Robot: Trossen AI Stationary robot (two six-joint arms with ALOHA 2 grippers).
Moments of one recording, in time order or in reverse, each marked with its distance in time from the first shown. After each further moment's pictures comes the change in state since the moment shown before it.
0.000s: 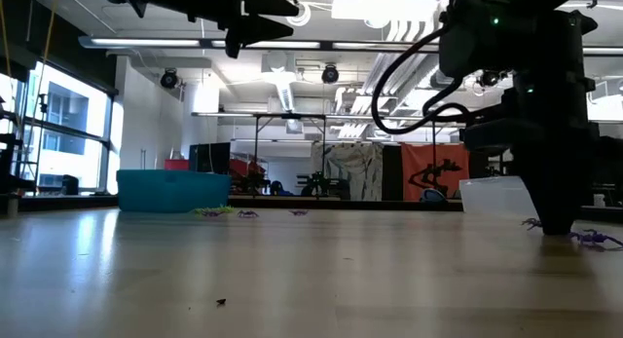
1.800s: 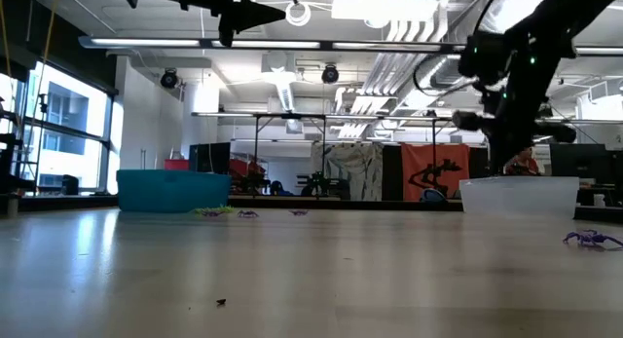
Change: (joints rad) left arm 0.005 -0.070 0.000 -0.004 -0.002 -0.025; right arm -0.892 -0.543 -0.205 0.091 0.388 -0.431
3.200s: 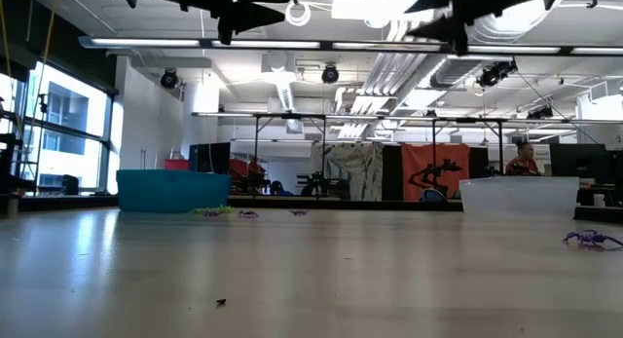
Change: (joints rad) left arm 0.000 0.000 0.000 -0.010 -0.031 0.081; right arm 0.123 -0.183 0.232 0.562 -0.583 -0.567
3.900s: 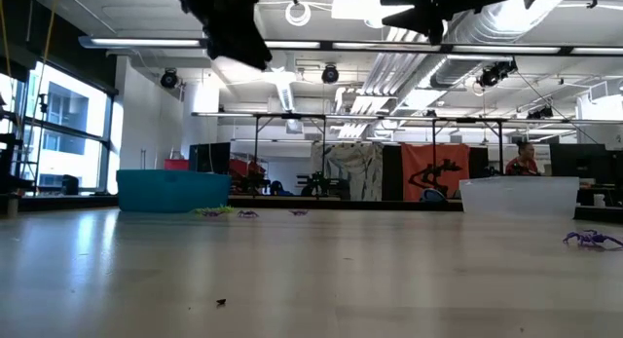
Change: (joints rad) left arm 0.087 0.156 0.351 -0.818 -0.010 0.041; right arm 0.187 0.111 -0.002 0.144 0.096 -0.239
